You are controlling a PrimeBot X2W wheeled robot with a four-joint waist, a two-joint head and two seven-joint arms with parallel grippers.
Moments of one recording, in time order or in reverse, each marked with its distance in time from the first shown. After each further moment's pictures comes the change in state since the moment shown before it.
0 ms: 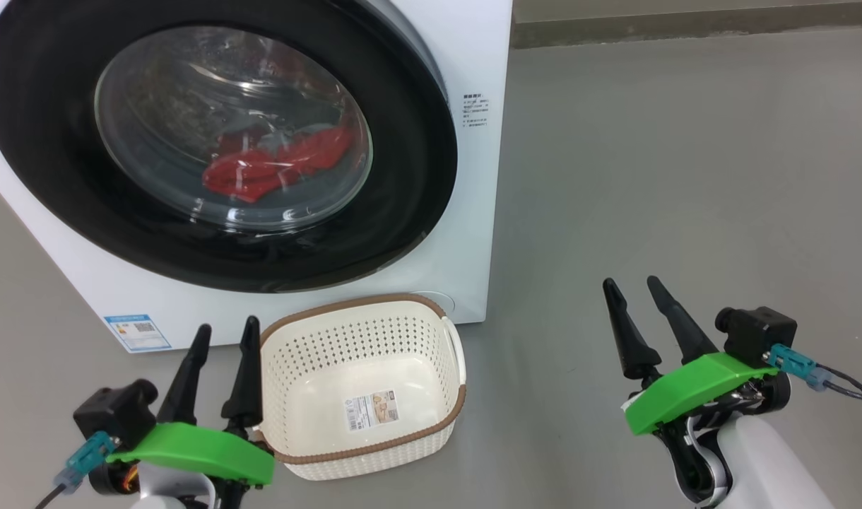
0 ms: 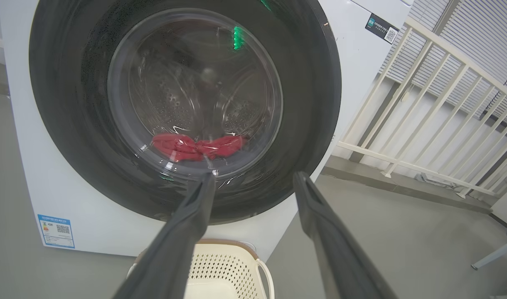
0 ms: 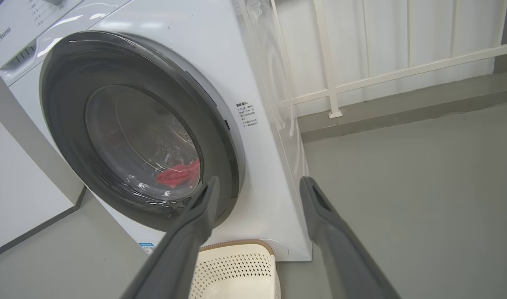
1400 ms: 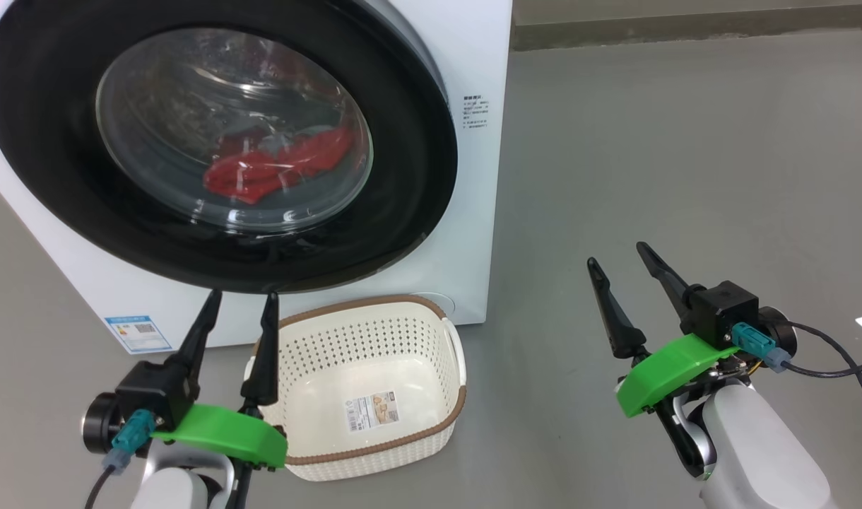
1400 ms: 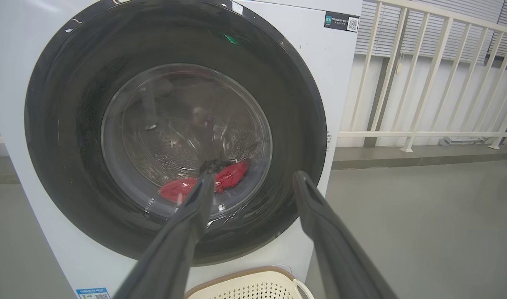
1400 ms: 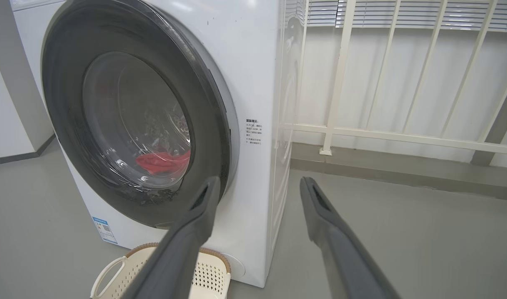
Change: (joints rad) left arm -0.069 0.002 -0.025 0.027 0.281 0.000 -0.072; right arm -0.098 -0.016 0.023 0.080 -0.305 0.000 -0.075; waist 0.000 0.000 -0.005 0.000
